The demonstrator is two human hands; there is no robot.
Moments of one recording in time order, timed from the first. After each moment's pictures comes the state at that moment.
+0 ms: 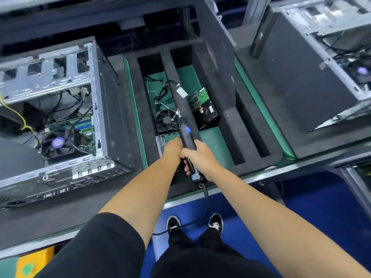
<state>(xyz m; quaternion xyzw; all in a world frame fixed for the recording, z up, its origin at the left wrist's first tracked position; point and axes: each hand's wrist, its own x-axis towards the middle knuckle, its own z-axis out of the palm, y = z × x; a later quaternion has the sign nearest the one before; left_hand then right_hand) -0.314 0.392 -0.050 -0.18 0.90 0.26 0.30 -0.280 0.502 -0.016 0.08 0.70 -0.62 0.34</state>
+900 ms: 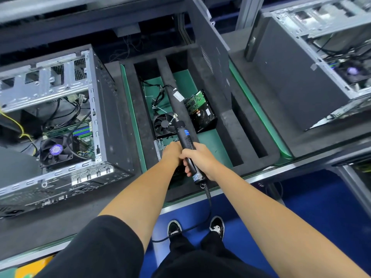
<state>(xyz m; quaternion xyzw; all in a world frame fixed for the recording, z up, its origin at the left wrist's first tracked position) -0.308 0.391 -0.050 -0.24 0.88 0.32 0.25 -0.286 0.510 -0.013 0.07 0.66 -0.64 0.38</state>
